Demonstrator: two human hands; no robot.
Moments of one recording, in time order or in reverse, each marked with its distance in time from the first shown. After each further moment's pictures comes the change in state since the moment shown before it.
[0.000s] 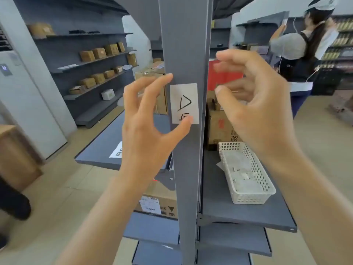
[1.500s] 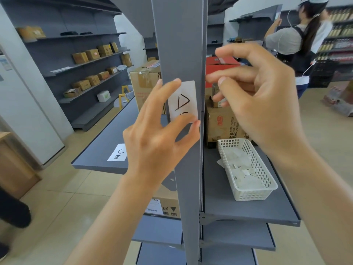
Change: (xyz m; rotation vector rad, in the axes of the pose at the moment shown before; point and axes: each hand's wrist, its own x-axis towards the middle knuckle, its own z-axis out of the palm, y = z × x) left_hand 0.000 -0.005 0.018 0.287 0.120 0.422; right_hand 0.005 0.001 0.000 0.062 0.040 0.082
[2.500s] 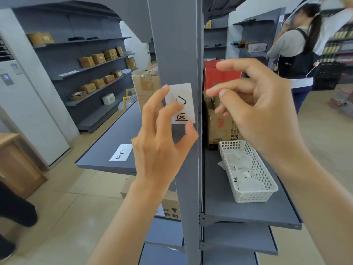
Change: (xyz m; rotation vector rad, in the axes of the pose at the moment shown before) left_hand -0.012 0.013 0.011 -0.020 0.030 -0.213; right_hand -0.011 0.002 -0.010 0.073 -0.056 0.073
